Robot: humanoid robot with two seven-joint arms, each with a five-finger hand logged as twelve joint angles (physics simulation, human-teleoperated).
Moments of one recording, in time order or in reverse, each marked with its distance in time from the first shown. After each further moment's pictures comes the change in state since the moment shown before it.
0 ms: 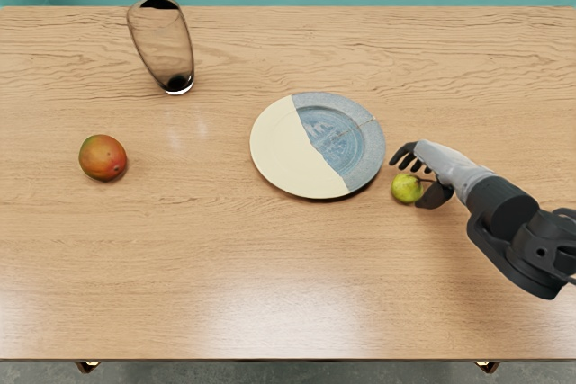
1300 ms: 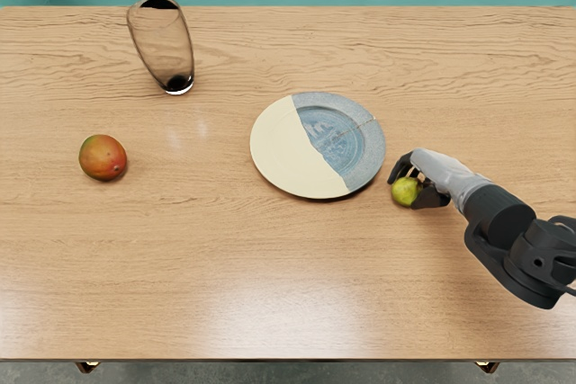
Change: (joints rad) left arm 0.002 0.000 -0.001 -0.001 0.000 0.000 0.000; right arm -0.029 0.008 -0.001 0.006 -0.040 0.004 0.000
